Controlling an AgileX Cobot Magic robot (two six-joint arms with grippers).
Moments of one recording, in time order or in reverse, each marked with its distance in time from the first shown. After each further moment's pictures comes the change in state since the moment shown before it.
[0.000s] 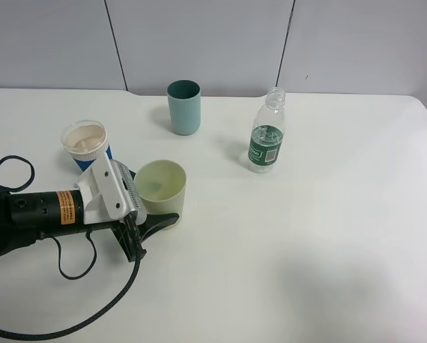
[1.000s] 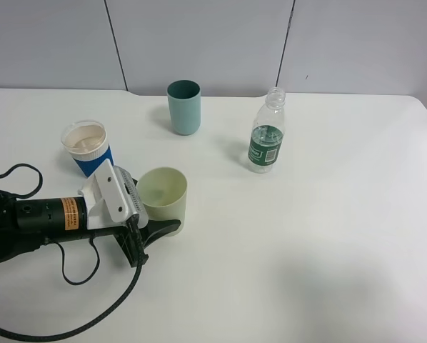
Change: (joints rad) left arm 0.000 0.069 0.000 0.004 -0.045 -0.021; right arm 0.000 0.000 0.000 0.000 0.000 0.000
